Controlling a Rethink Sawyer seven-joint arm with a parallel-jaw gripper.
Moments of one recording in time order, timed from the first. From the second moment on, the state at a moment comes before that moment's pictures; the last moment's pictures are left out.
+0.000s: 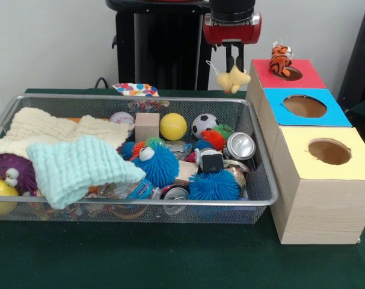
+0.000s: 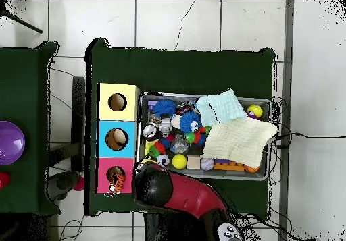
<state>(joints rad) -0.27 -0.86 0.11 2.18 0.14 0.34 1.62</state>
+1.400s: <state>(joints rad) -0.29 -0.87 0.12 2.17 0.20 0.45 1.62</state>
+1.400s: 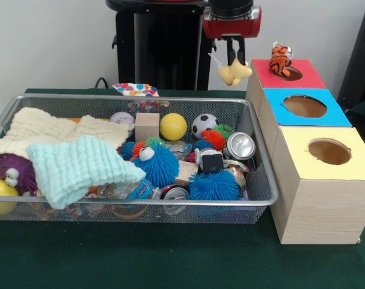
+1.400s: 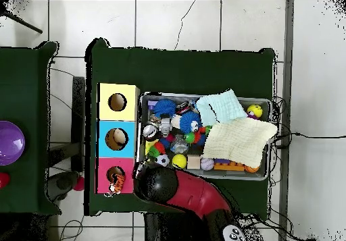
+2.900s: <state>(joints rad) -0.39 -0.81 0.27 2.36 0.30 0.17 1.62</state>
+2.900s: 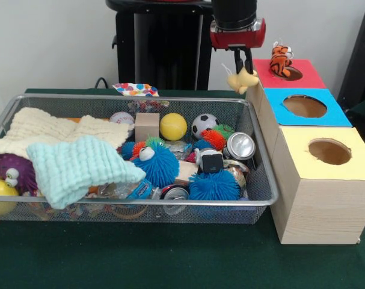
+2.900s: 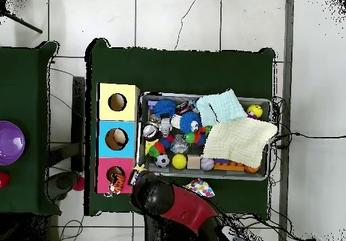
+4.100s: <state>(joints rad) -0.28 -0.92 0.20 2.35 0.30 0.43 1.62</state>
